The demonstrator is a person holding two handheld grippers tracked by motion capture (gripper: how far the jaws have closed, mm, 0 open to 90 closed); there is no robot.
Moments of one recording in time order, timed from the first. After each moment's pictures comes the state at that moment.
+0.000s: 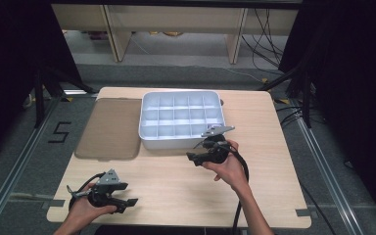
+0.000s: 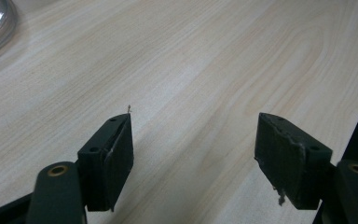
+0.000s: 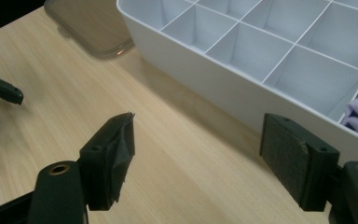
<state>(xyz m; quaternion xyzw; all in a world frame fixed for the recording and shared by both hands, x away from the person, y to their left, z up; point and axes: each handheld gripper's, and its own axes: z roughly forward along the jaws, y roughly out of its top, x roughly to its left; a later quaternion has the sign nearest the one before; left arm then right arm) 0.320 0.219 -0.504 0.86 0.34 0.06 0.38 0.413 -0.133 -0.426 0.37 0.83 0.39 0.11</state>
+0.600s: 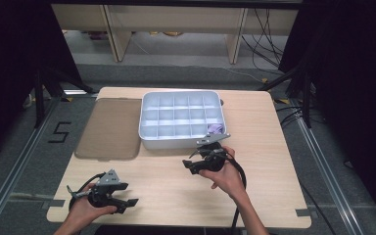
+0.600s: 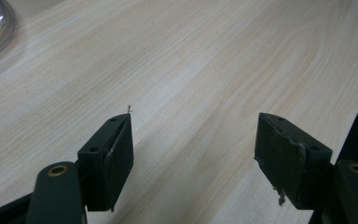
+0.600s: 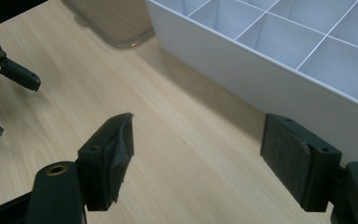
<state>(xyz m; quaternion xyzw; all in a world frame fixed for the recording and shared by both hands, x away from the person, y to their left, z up) 0.320 0.219 -0.502 0.86 0.33 0.06 0.38 0.394 -0.123 -0.433 0.36 0.84 0.39 0.10</state>
